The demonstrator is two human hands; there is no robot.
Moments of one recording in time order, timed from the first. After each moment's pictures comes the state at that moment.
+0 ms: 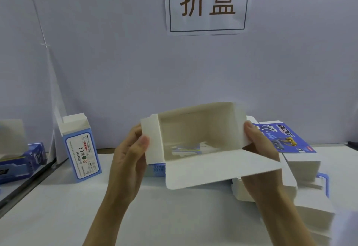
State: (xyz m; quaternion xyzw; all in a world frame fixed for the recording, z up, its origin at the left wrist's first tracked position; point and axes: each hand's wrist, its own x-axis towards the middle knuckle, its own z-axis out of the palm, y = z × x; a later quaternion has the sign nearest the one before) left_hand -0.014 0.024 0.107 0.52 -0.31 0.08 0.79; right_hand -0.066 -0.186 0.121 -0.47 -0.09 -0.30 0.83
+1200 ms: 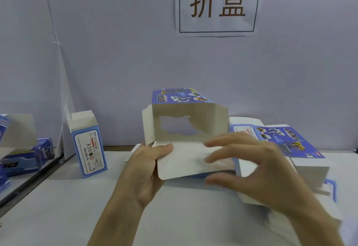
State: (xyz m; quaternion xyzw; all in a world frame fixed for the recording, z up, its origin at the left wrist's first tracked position) left_hand -0.023 0.011 0.120 0.46 -0.11 -0.12 0.87; right_hand -0.096 -0.183 0.134 -0.84 -0.26 -0.36 0.32
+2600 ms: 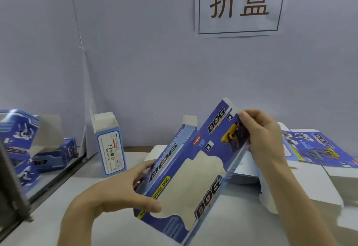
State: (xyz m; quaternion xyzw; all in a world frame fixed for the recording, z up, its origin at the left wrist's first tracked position) left_hand 0.012 0.123 0.095 0.81 -0.16 -0.26 0.50; right_hand 0.000 -0.169 0.138 -0.63 -0.03 -0.37 0.68
